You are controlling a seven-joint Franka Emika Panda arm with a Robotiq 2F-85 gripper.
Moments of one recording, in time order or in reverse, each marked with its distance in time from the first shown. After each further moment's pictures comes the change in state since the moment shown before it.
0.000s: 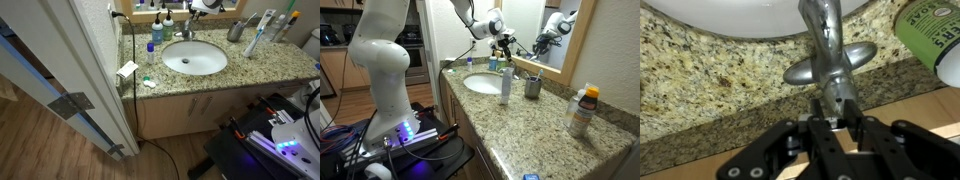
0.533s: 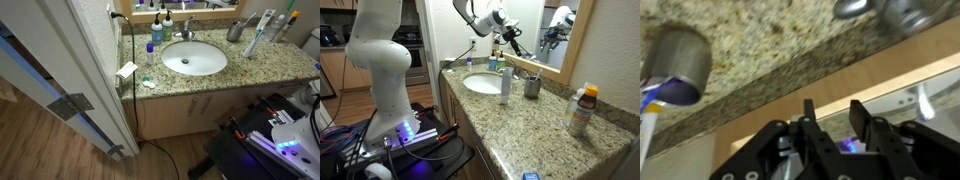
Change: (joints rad) arm 0.072 -0.105 -0.181 -0.061 -0.291 -0.028 0.363
